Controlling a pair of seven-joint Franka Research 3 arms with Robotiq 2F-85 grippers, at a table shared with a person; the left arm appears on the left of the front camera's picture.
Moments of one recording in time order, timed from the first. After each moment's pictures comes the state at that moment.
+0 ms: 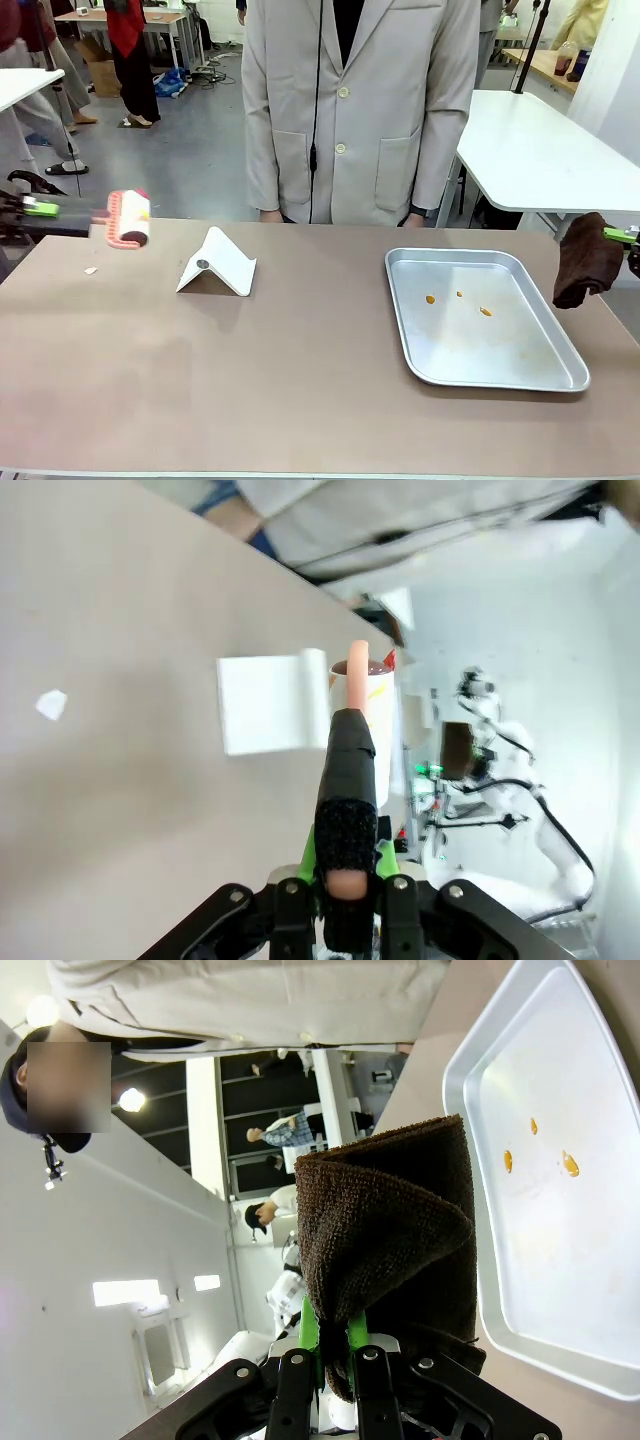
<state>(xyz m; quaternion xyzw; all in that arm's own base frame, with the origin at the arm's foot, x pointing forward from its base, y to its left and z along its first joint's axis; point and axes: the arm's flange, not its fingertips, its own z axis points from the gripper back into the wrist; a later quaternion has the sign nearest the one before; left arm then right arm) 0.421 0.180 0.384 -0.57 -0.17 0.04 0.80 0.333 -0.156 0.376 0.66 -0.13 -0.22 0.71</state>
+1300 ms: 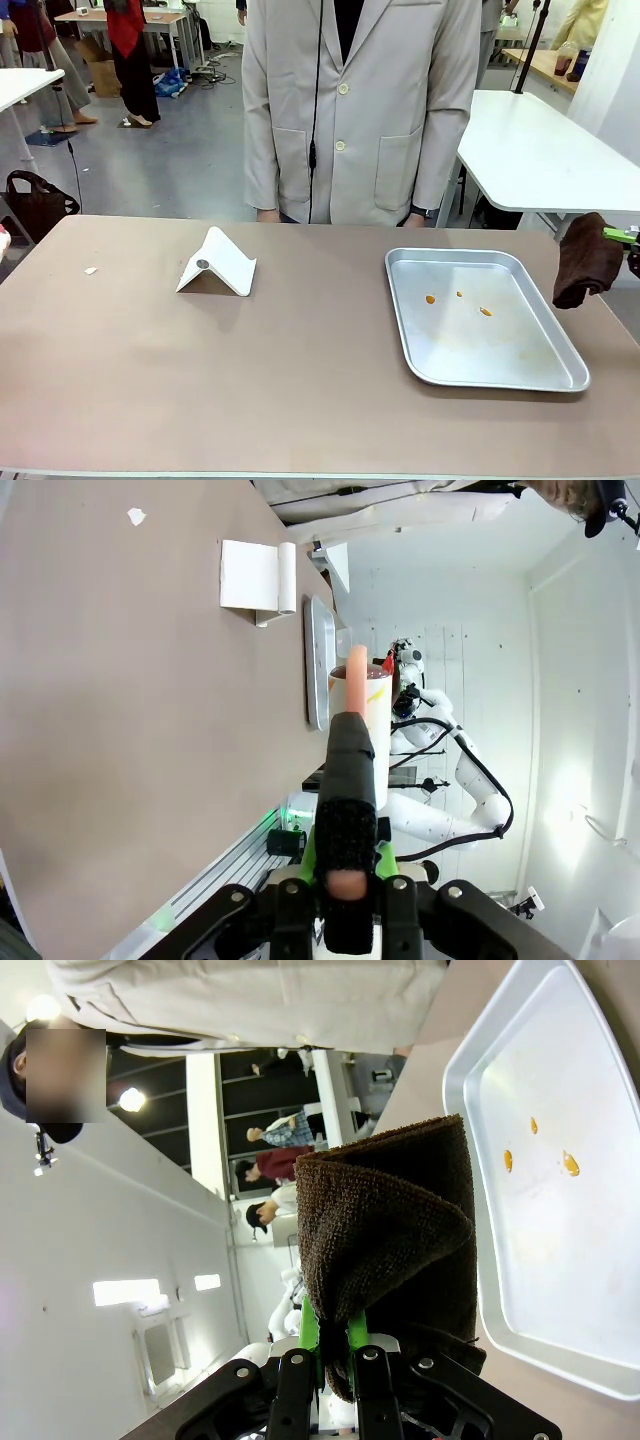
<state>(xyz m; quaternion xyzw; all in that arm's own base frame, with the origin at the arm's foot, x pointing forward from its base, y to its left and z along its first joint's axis) 0.274 0.318 0.373 -0.64 -0.11 0.06 0.76 0.333 -0.156 0.376 0.66 -0.13 -0.22 0.71</state>
